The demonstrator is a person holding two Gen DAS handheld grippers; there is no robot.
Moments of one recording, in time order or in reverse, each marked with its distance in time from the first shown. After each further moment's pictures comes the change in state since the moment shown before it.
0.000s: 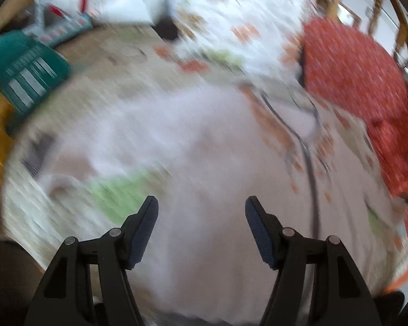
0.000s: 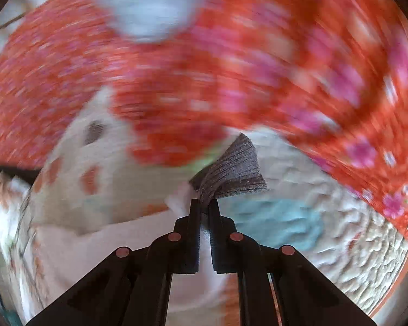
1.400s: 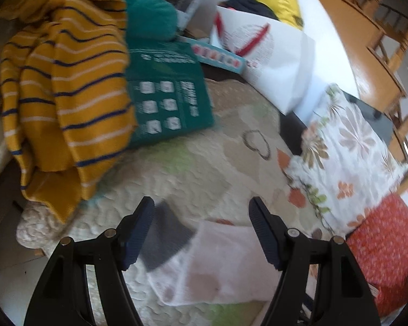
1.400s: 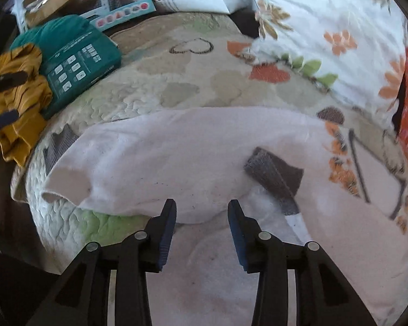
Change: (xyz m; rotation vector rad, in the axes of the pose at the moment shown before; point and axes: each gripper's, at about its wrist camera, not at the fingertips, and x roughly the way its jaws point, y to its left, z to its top) left arm -0.032 0.225 0.060 -0.661 -0.232 0.118; right arm -0.049 0.508 -0.408 -1.229 0.134 0.505
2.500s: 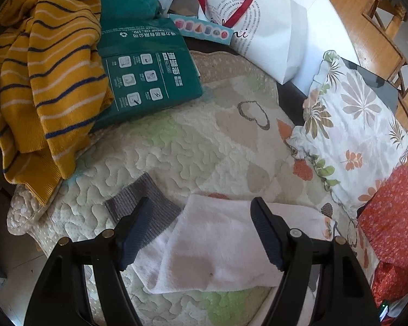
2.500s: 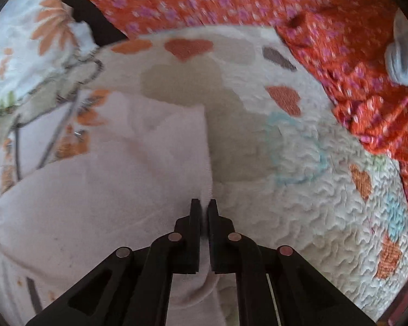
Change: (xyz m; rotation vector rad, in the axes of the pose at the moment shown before) left arm 0.025 -0.032 -0.029 0.100 0.089 0.033; right arm -0.071 -0.370 -0.168 0.802 0.206 -0.505
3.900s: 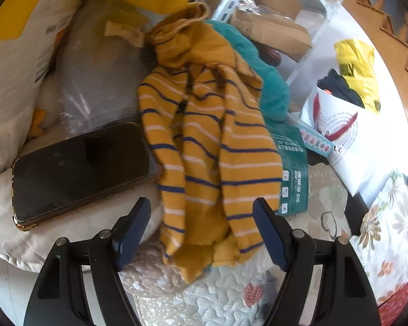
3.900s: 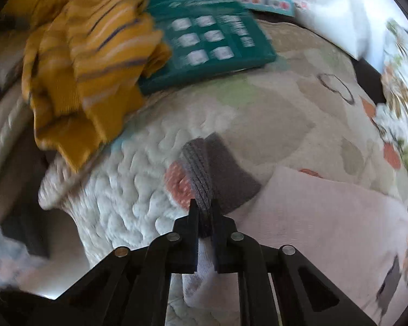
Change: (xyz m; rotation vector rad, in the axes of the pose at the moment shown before) left arm -0.092 0.146 0.050 -0.320 -0.352 0.300; right arm -0.188 0.538 -0.249 -1.030 -0.159 0.723
